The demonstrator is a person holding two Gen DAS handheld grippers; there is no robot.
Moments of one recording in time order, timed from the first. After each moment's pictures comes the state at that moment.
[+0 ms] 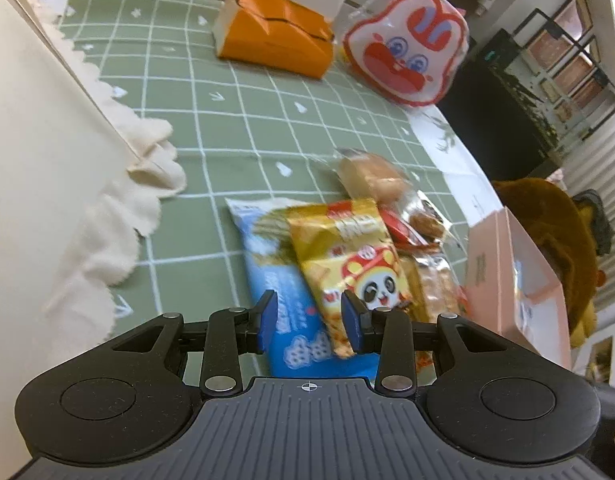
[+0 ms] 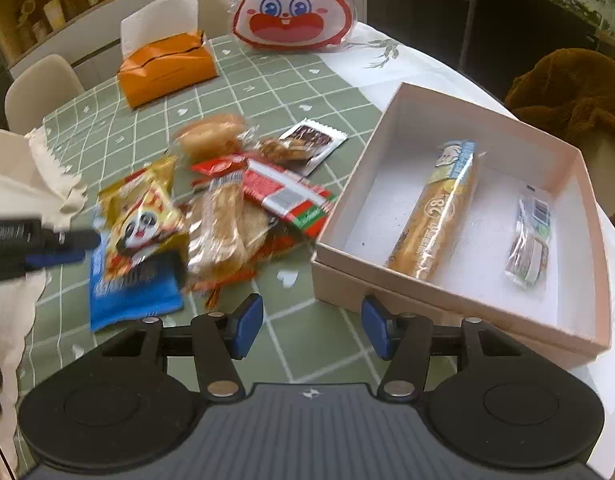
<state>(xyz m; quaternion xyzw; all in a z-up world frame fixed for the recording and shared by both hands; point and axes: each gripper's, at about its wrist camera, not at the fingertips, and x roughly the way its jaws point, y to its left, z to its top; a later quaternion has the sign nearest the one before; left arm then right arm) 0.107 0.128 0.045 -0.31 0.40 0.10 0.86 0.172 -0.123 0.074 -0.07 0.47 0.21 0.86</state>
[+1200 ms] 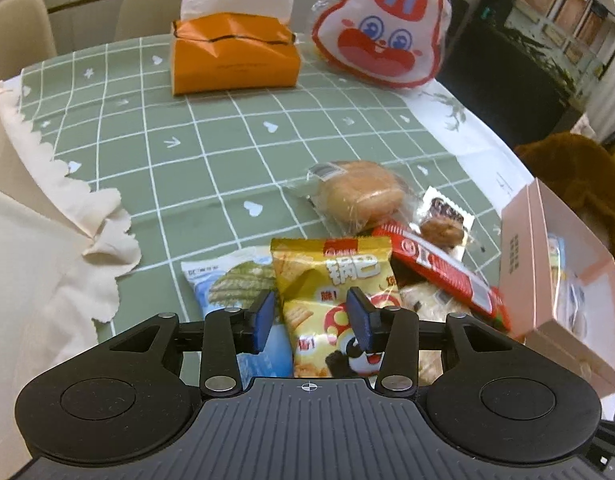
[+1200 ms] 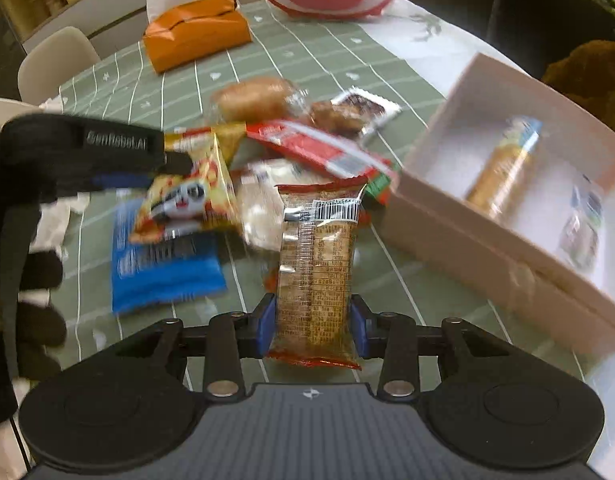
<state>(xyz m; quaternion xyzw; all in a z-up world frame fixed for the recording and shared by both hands) 0.169 0.100 0.051 -0.19 0.43 0.12 0.87 0.150 -0.096 0.057 -0.08 0.51 0.23 0.82</state>
